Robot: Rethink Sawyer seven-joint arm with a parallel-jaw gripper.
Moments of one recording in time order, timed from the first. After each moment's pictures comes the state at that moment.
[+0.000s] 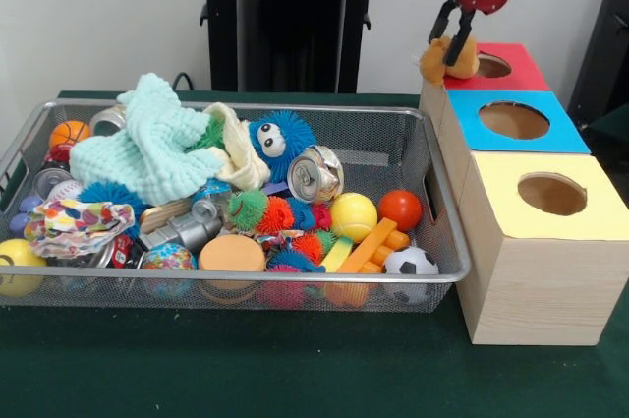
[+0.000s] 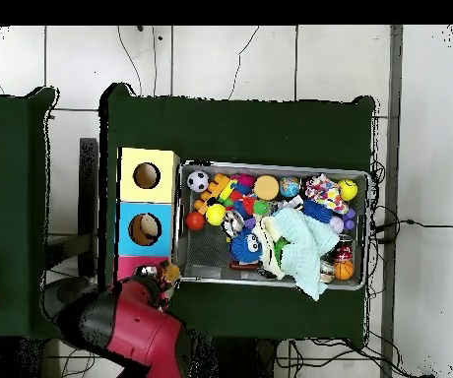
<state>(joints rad) 0.57 -0.61 -0.57 1.96 0.60 0.41 2.82</state>
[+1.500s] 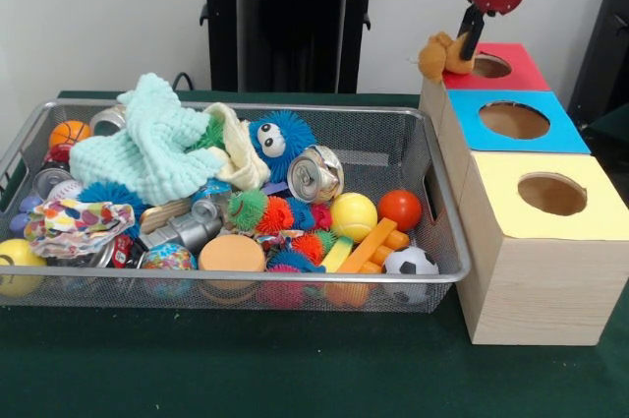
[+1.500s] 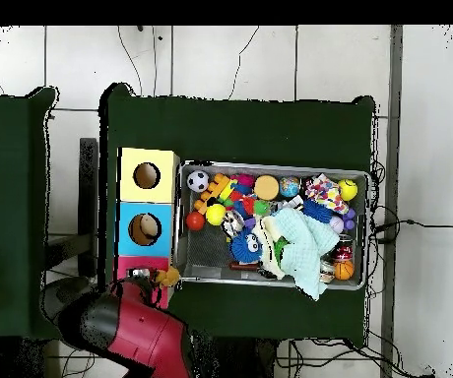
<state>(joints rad) 0.51 -0.67 -0.47 2.01 0.62 0.41 2.82</state>
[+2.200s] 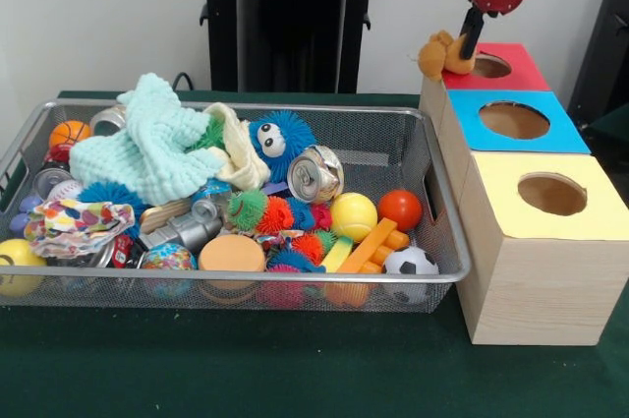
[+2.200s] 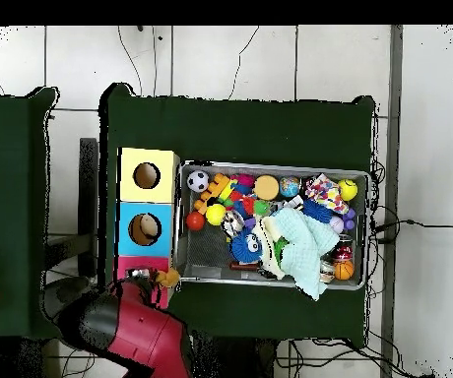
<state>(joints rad) 0.52 -0.67 -0.47 2.01 0.62 0.41 2.82</state>
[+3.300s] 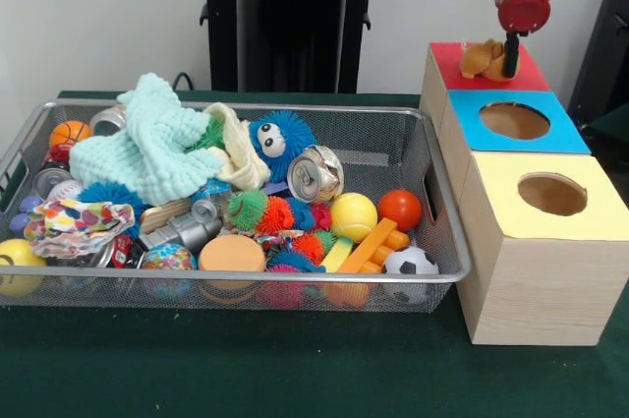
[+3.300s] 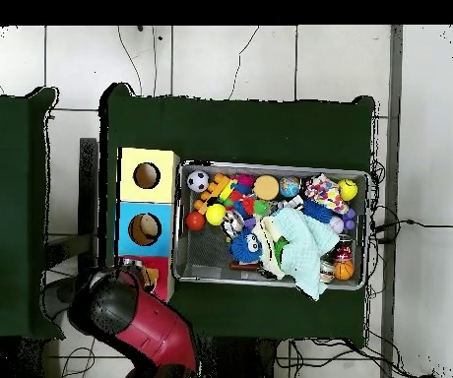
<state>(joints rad) 0.31 -0.77 -0.15 2.17 0.88 0.29 2.82</state>
